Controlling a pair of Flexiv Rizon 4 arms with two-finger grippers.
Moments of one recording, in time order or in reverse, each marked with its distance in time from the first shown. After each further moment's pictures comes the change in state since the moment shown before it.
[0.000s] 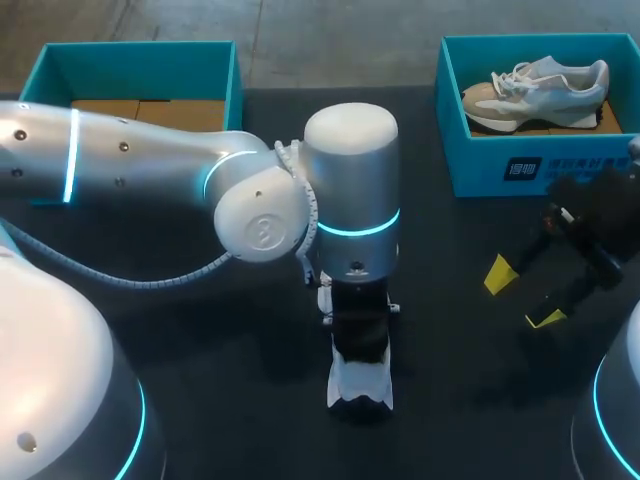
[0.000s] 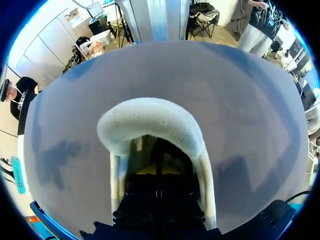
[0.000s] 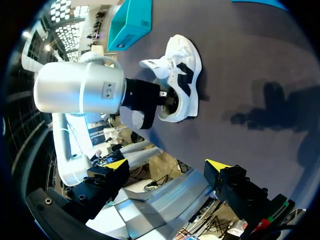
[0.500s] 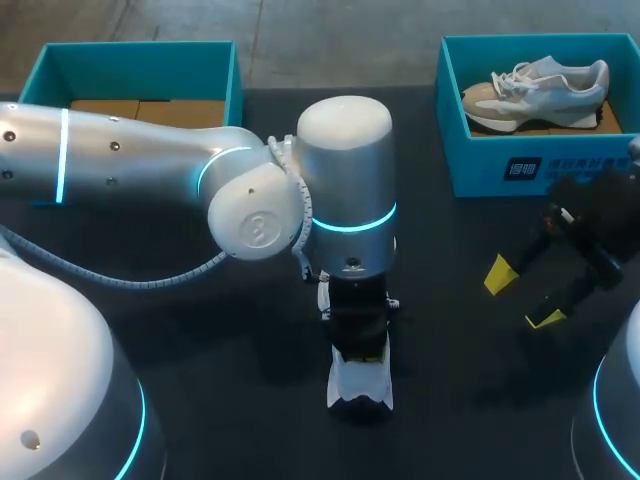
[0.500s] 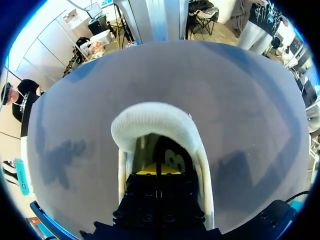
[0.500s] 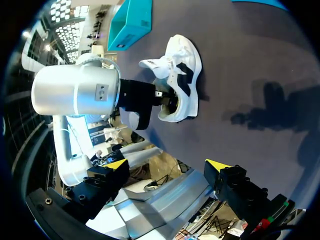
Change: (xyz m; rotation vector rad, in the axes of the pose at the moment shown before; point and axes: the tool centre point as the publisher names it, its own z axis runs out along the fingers) left arm 0.000 -0.002 -0.008 -0.016 -0.016 0.020; right arm 0.000 0.000 0.000 0.000 0.000 0.000
